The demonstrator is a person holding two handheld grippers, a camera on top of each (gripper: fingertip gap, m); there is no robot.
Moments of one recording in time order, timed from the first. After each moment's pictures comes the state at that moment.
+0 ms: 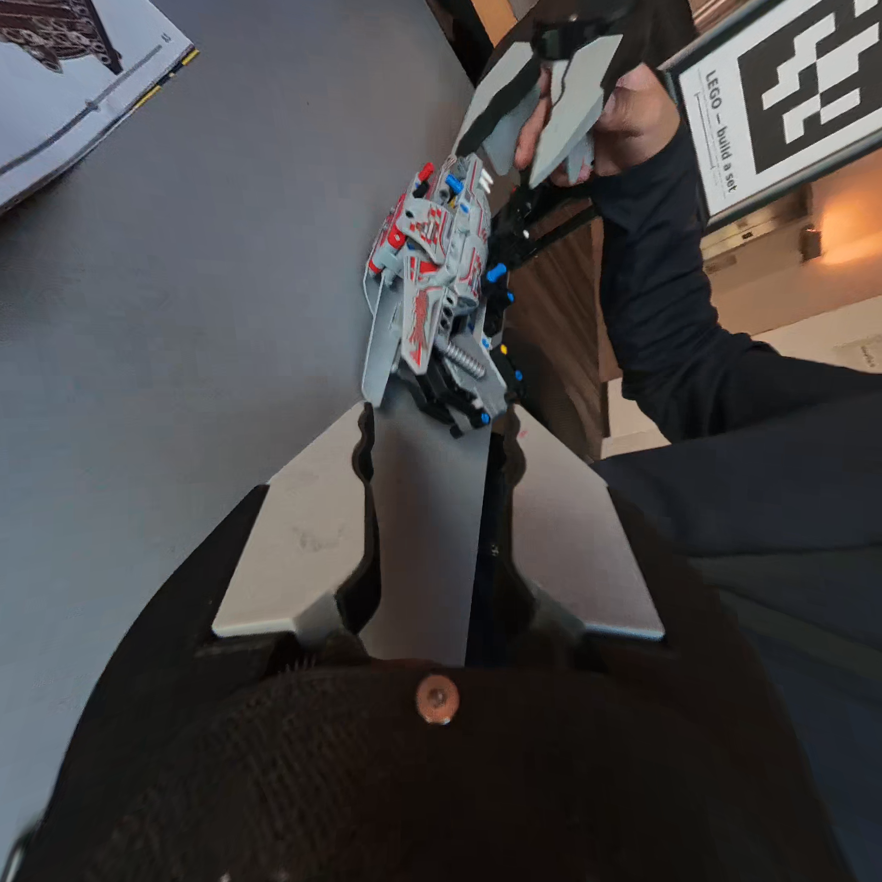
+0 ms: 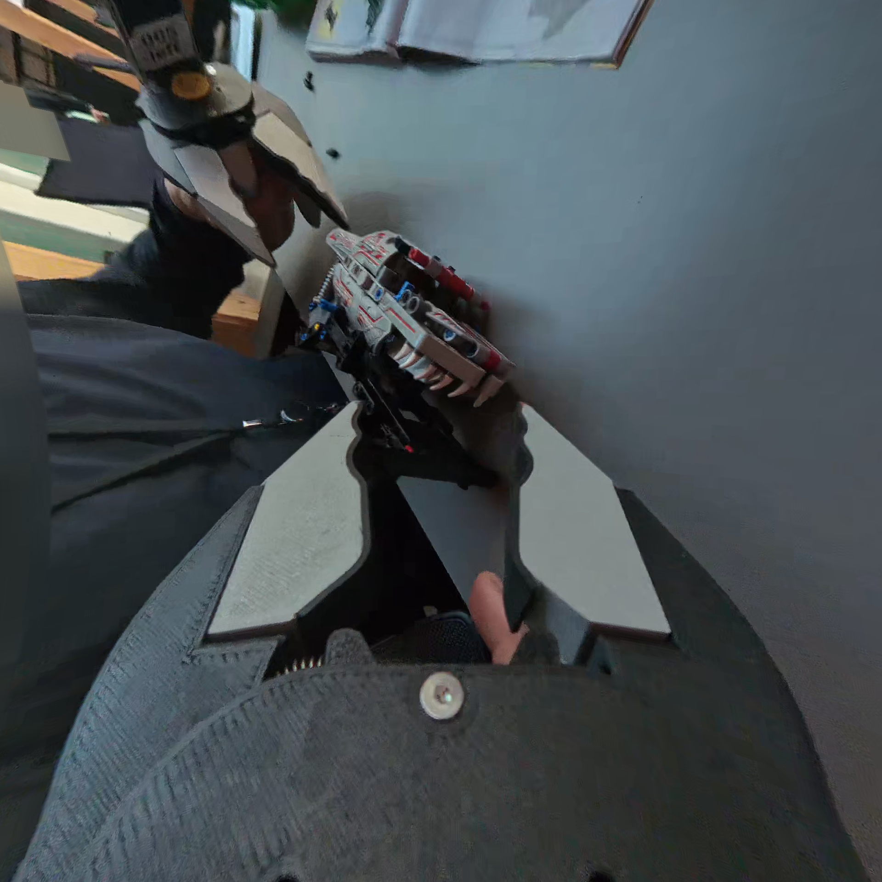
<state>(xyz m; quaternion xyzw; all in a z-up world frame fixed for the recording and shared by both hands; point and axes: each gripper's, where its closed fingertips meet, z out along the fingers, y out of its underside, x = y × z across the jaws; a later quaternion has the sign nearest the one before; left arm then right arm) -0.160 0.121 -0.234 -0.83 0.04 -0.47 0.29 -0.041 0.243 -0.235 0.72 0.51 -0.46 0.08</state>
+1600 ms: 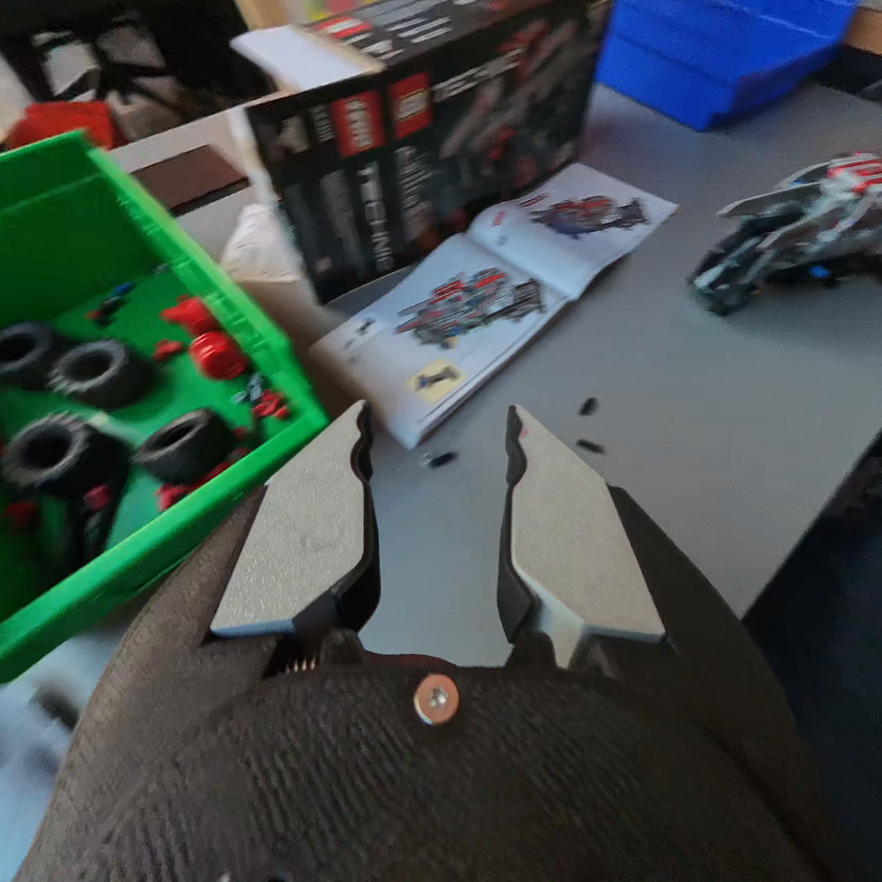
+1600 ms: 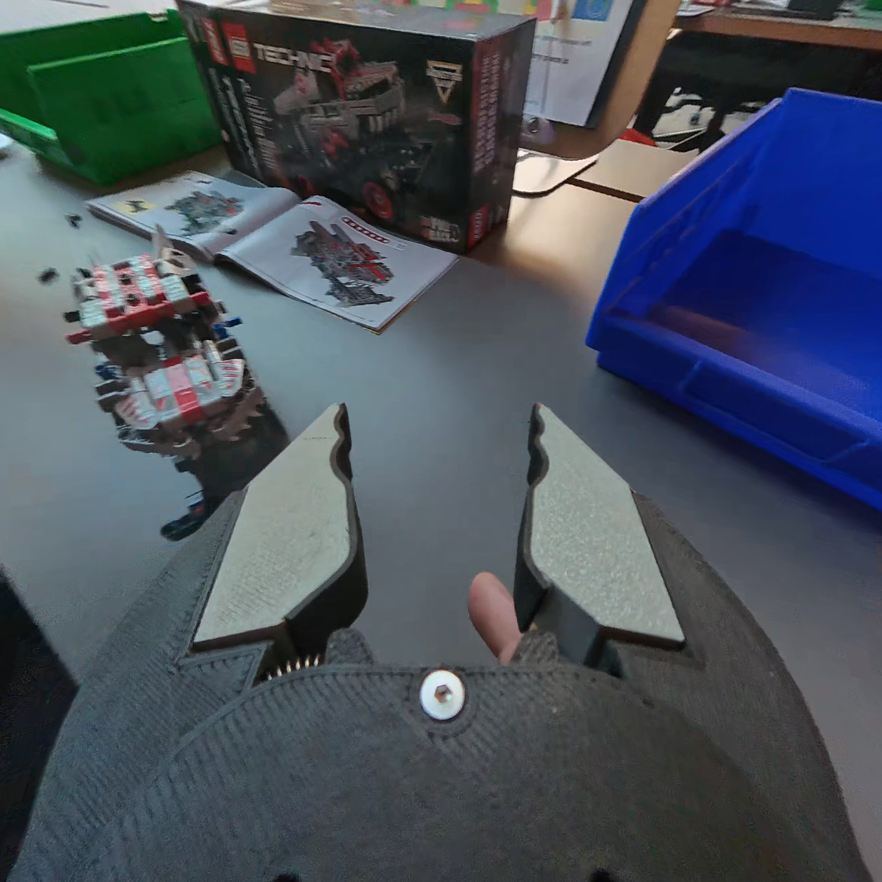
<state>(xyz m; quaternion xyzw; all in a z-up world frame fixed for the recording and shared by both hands) -0.406 -0.012 -0.174 -0.87 -0.02 0.02 0.49 -0.040 0.328 -0.217 0.64 0.53 -0.36 -0.43</state>
